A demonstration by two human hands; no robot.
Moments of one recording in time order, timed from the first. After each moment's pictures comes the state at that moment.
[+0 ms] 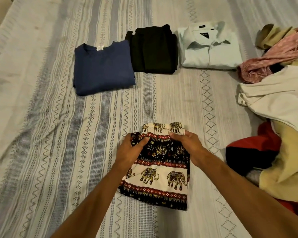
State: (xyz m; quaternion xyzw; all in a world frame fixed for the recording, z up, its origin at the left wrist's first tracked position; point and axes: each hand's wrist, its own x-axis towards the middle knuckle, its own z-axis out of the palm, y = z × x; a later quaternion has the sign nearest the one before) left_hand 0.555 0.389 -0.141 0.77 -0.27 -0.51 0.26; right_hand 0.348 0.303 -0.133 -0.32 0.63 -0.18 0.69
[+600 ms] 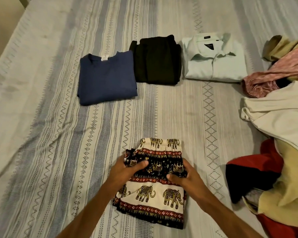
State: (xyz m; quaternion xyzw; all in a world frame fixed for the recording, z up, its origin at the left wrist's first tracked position) left_hand 0.564 0.413 -0.129 0.76 -0.26 -0.55 0.23; right_hand 0.314 0.358 -0.128 -0.41 0.55 -0.13 0.71
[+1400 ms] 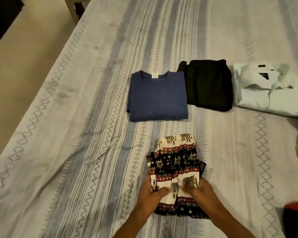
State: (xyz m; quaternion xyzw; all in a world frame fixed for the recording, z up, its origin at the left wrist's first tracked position) left_hand 0.655 0.444 -0.140 0.69 -0.15 -0.60 0.37; right_hand 0.475 0.342 -0.123 -0.45 0.62 -0.05 0.64
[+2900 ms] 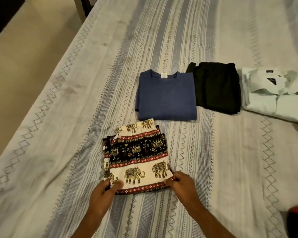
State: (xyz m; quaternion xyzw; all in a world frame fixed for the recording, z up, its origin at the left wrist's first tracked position) left_hand 0.785 0.524 -0.149 0.81 -0.04 -0.46 0.36; right_hand 0.552 0.365 -0.173 -0.50 0.64 -0.05 0.58
